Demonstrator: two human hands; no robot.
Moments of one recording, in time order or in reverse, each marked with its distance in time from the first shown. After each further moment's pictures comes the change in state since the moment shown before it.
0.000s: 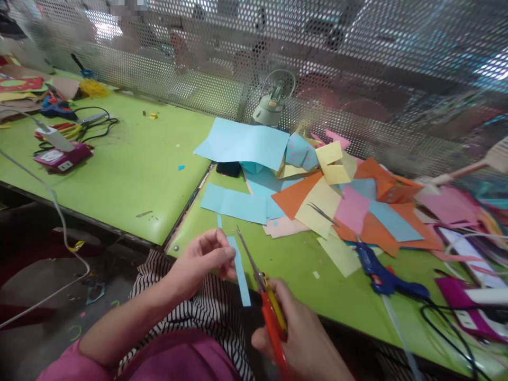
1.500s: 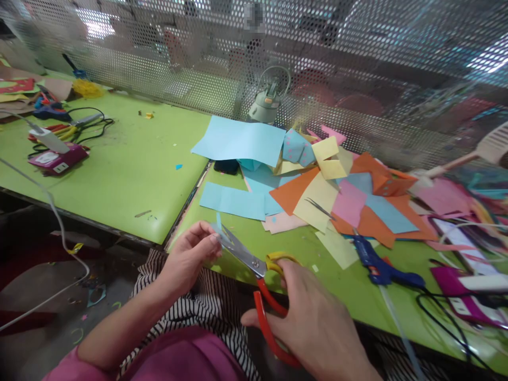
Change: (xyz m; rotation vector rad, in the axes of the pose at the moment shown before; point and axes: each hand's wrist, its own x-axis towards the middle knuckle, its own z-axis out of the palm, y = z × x) left_hand -0.003 -0.002 -0.013 -0.041 0.126 0.181; right_hand 0.012 -0.006 -0.020 -0.886 0.352 -0.298
